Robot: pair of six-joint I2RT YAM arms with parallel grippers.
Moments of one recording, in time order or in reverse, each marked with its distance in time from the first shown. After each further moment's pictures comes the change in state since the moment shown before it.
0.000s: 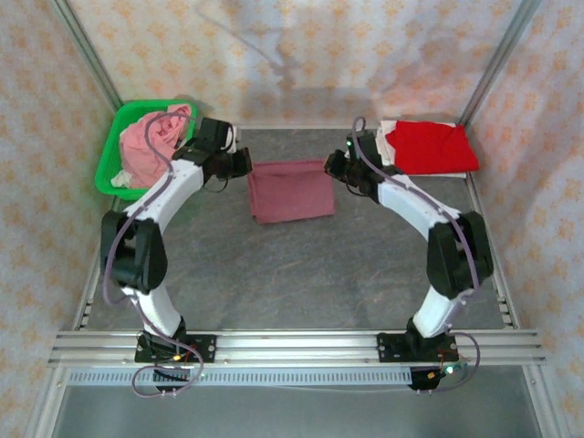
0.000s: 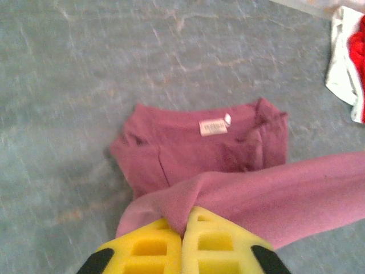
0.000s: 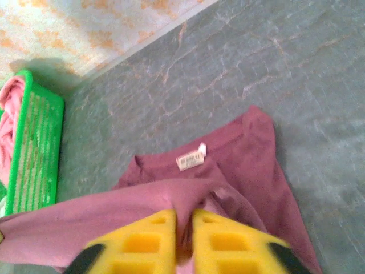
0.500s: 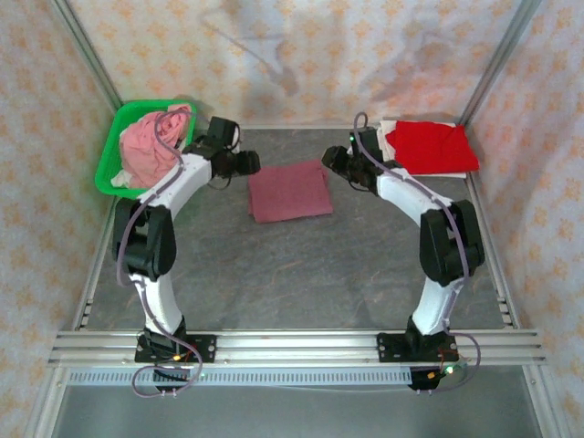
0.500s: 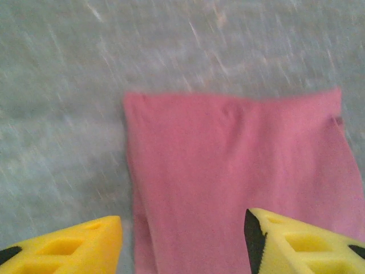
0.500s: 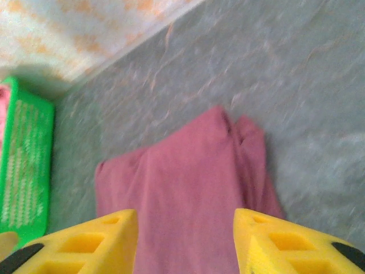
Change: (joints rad) left arm -0.038 0.043 -0.029 0.007 -0.097 0.035; right arm -0.037 0.040 -0.018 0.039 -0.077 0.011
